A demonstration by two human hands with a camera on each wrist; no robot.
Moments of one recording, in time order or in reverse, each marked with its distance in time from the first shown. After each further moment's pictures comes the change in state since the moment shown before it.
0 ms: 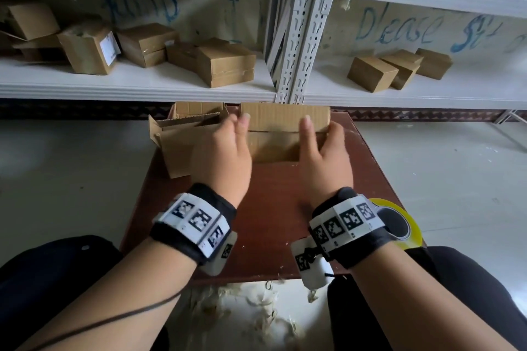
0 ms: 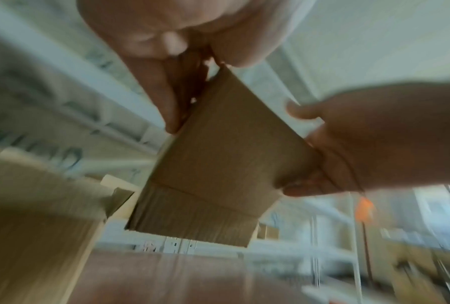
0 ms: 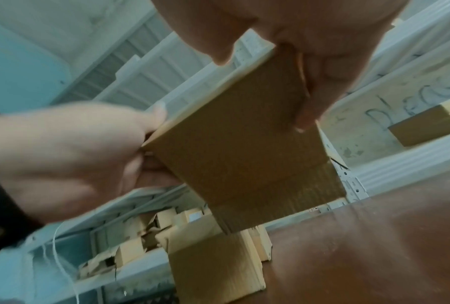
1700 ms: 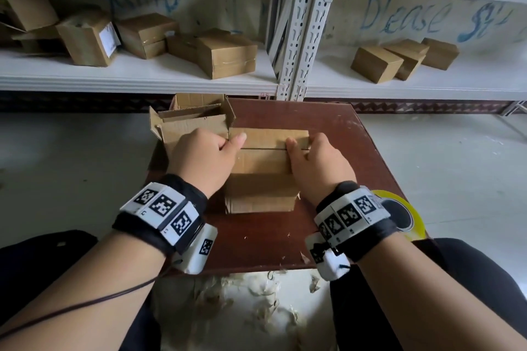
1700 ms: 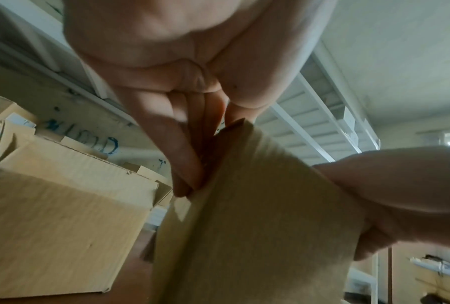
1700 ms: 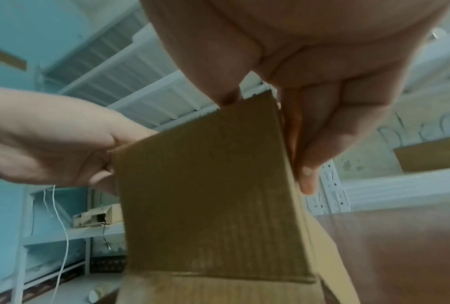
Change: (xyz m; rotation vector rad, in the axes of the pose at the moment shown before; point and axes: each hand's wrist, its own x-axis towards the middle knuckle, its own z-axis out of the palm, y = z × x) left_hand 0.007 -0.037 -0.023 0.099 -0.353 -0.067; right_hand 0.001 0.008 0.000 -0.475 -0.324 0.084
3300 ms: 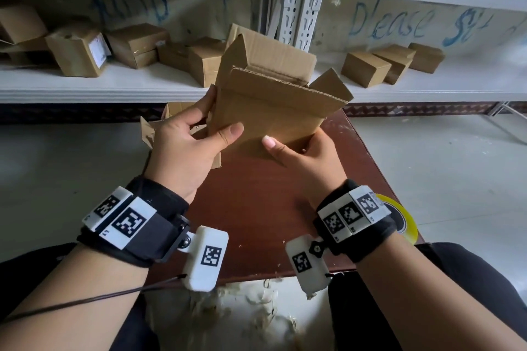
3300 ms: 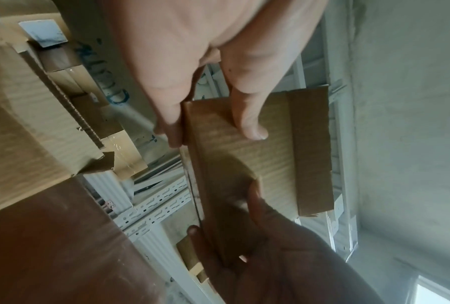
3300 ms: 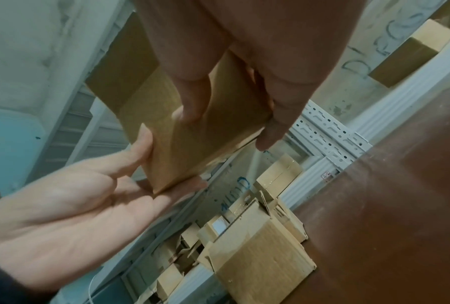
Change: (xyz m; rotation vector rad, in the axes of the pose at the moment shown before) left_hand 0.009 0.017 -0.016 -0.925 0.002 -0.054; right_hand 0.001 -0.003 -0.001 0.969 0.008 -0.255
